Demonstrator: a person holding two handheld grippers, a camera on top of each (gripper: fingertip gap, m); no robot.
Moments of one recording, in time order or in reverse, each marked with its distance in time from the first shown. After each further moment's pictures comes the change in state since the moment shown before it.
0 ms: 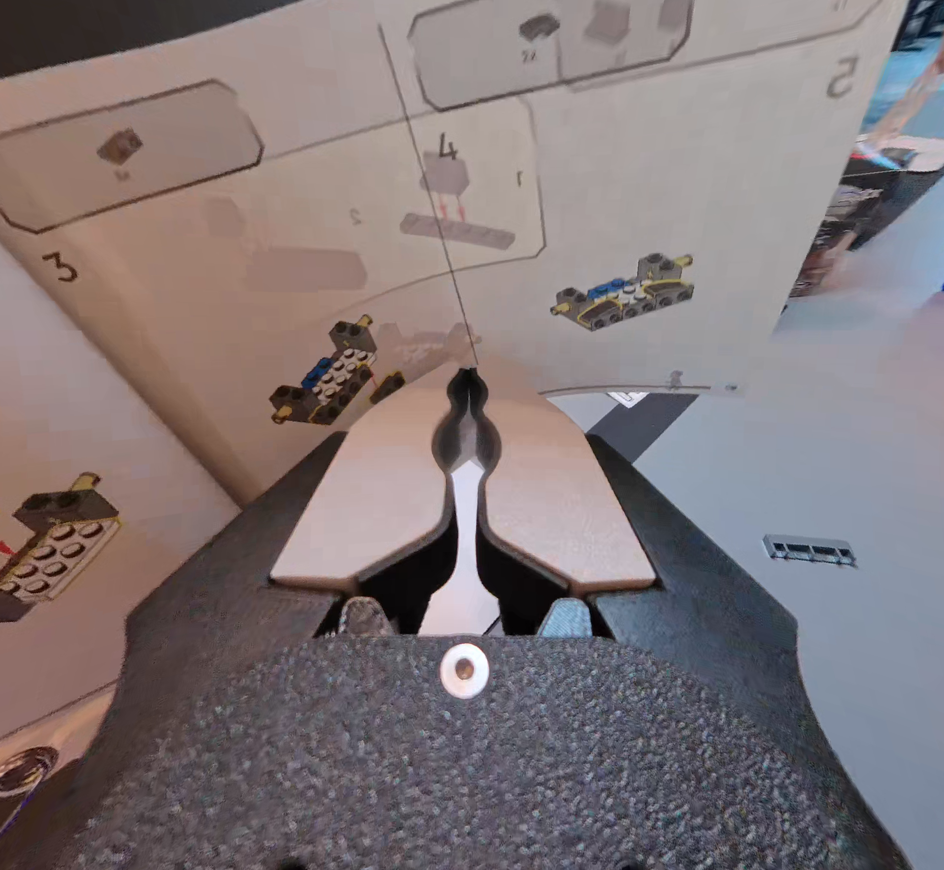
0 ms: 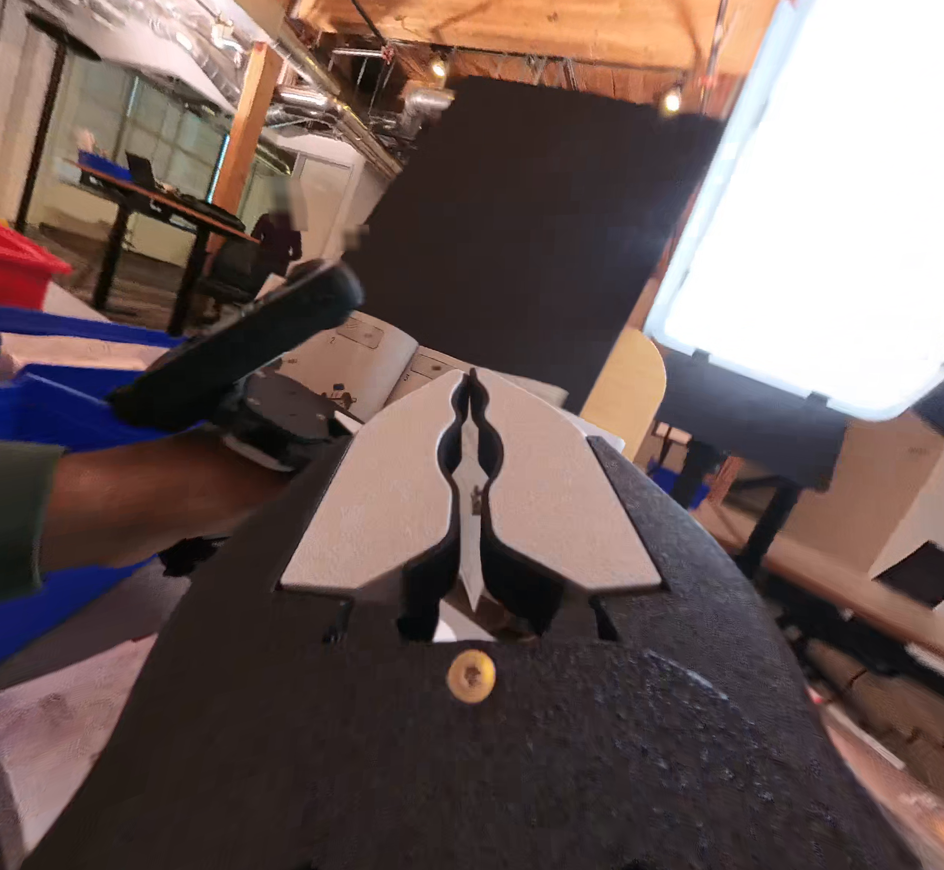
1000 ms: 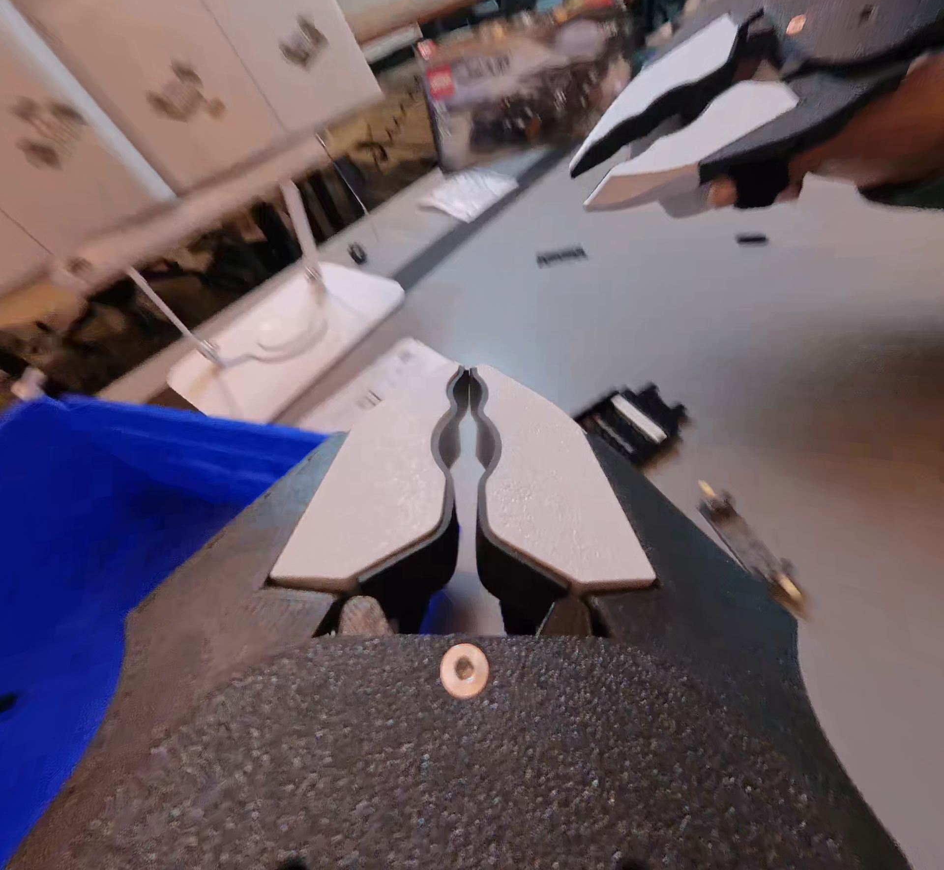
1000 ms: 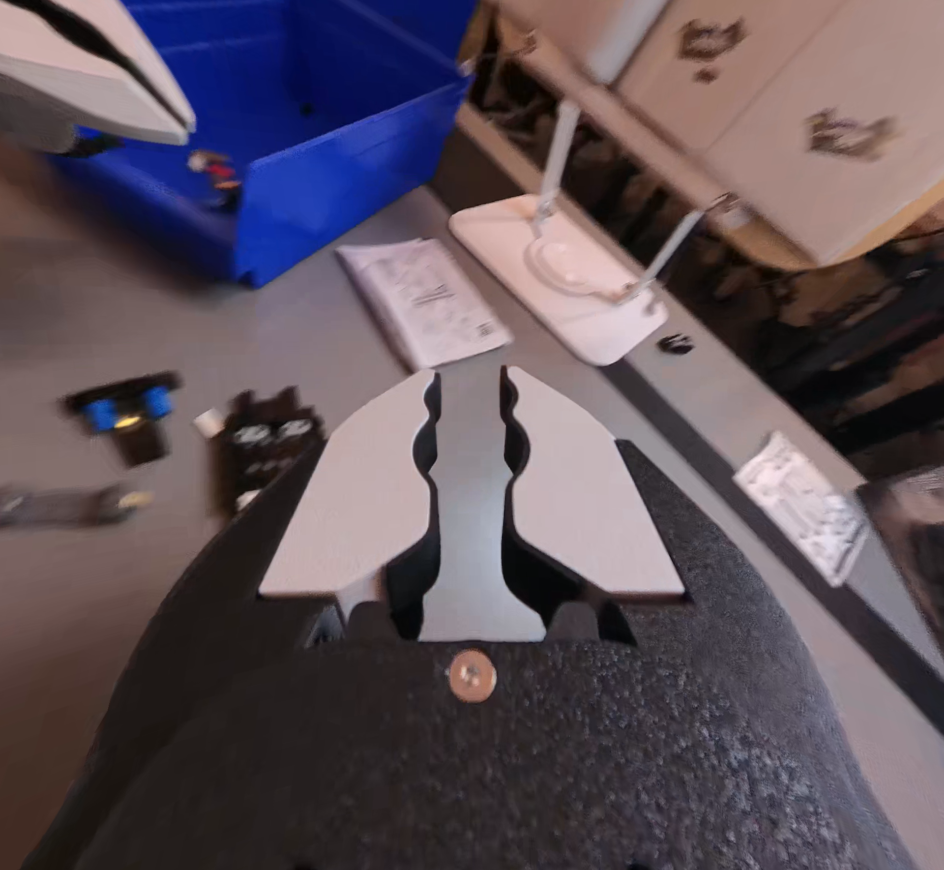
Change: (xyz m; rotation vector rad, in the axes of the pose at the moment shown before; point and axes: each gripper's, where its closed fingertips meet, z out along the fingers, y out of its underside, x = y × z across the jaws) left arm 0.101 0.094 -0.241 -0.070 0.145 0.140; right arm -0.093 0.088 -0.147 -0.666 -0.453 0.088
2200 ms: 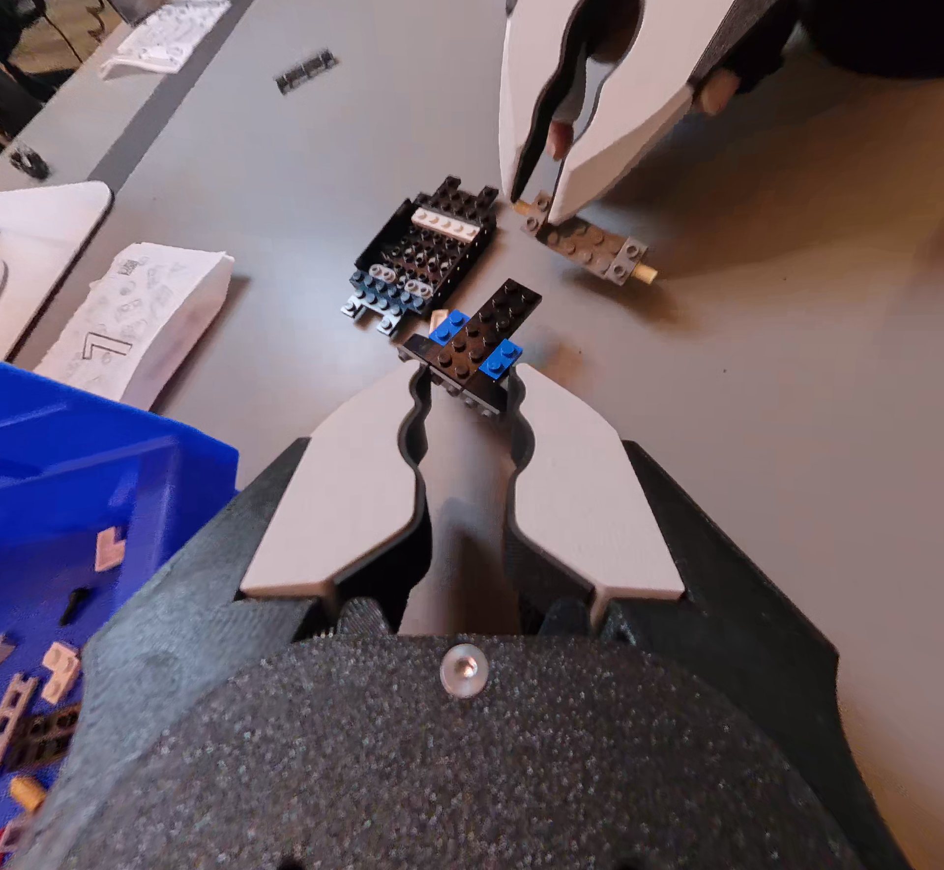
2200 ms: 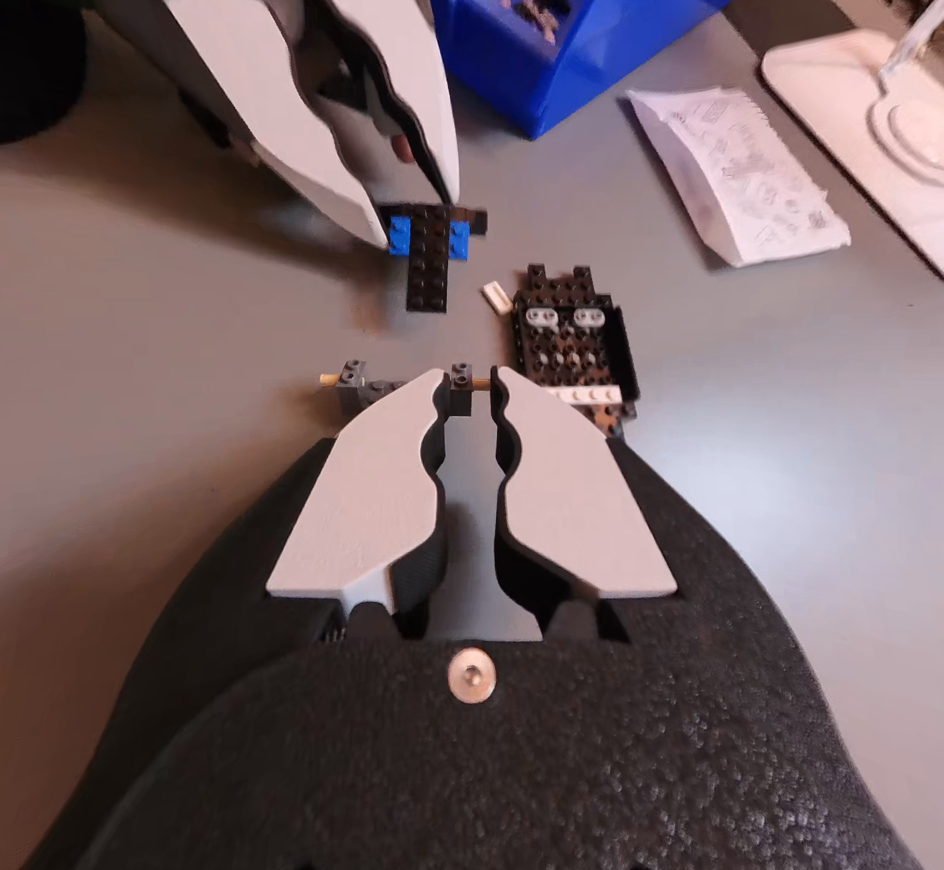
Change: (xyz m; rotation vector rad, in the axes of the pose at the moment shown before) left arm 0.087 0.105 0.000 -0.170 0.389 0.205; right arm -0.145 0.067 -0.004 -0.182 -0.300 0.007
